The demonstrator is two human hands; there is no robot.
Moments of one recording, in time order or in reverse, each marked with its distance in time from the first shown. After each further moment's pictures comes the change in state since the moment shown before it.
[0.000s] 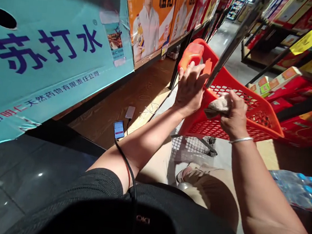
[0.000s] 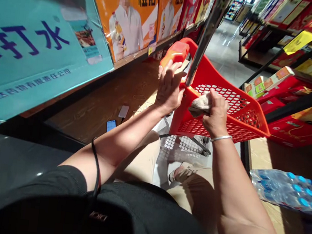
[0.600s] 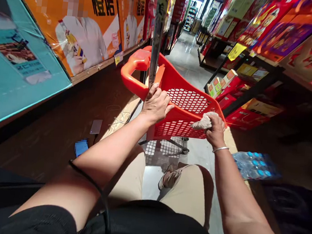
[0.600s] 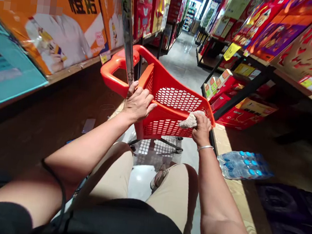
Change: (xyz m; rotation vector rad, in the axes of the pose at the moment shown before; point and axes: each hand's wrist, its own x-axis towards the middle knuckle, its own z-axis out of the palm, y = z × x) left_hand 0.027 0.012 0.048 -0.126 0.017 0.315; right_hand -0.069 0.094 -0.048 -0.199 -0.035 0.302
